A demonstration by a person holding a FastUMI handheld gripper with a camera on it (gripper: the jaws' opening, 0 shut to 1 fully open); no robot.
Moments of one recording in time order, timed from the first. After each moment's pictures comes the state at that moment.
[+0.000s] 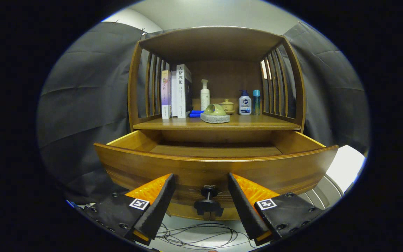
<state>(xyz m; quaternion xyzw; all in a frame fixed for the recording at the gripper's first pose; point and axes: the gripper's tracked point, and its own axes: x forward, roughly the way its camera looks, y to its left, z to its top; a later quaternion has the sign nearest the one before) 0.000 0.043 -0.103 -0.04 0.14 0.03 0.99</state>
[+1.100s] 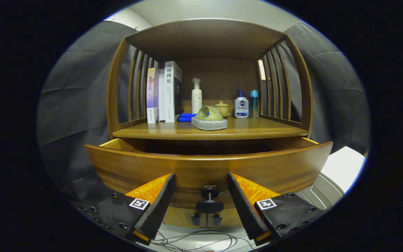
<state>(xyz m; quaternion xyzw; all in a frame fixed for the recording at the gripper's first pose) 0.050 0.038 -0.101 -0.04 0.13 -0.01 0.99</state>
